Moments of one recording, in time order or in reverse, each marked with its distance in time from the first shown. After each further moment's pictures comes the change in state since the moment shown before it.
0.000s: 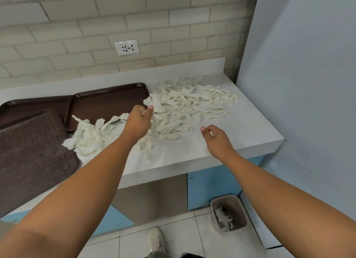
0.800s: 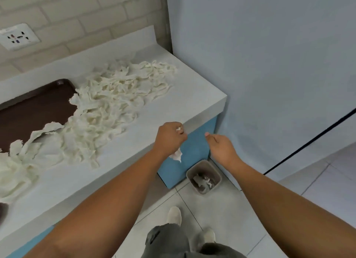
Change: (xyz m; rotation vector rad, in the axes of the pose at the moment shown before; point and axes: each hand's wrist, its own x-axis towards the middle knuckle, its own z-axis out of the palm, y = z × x) left_hand -0.108 0.064 0.210 -0.042 -0.622 0.235; right_hand -0.090 0.138 -0.067 0.050 0.289 0.336
